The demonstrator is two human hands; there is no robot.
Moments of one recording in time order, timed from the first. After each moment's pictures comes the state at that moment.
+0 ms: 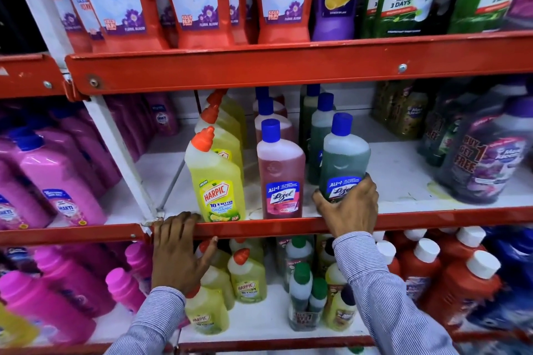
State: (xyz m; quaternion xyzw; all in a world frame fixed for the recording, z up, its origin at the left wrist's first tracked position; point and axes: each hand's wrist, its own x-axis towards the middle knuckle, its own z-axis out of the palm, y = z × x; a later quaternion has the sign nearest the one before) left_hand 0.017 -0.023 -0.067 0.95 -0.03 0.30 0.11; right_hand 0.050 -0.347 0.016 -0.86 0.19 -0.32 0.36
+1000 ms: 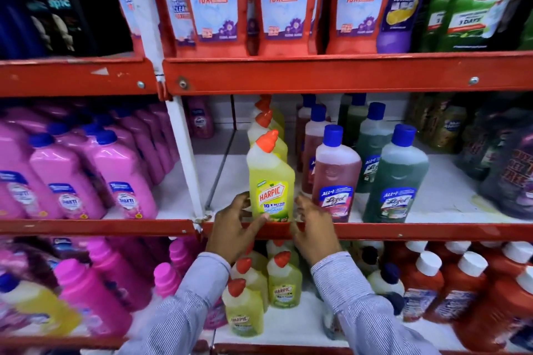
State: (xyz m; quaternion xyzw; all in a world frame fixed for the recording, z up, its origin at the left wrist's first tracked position) left_hand 0.026 -0.017 -0.002 0.89 -0.08 0.17 0.41; right_hand 0.024 -0.208 0.010 -0.90 -0.11 -0.18 0.37
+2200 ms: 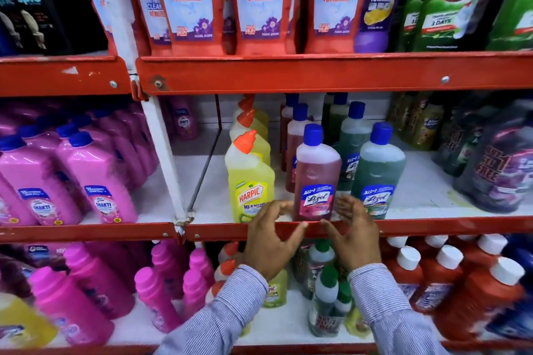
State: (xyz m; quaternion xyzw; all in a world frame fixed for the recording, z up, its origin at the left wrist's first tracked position) left_hand 0.004 -0.118 -0.005 0.83 -0.14 0.27 0.48; right_hand 0.010 -0.298 -0.002 -0.86 0.02 -0.26 0.45
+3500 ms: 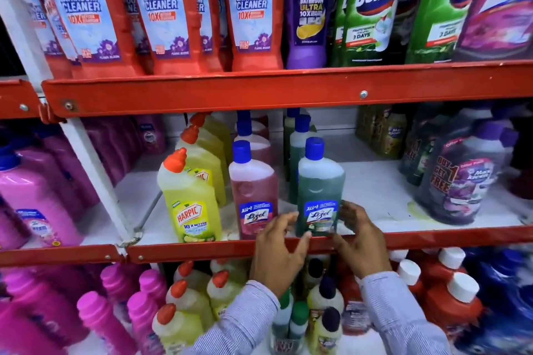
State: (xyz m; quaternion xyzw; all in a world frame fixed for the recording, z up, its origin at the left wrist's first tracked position) left_hand 0.021 -0.244 -0.009 0.84 -0.14 0.26 0.46; right_hand 0.027 -0.425 -0.001 -0.85 -0.02 -0.24 0.47
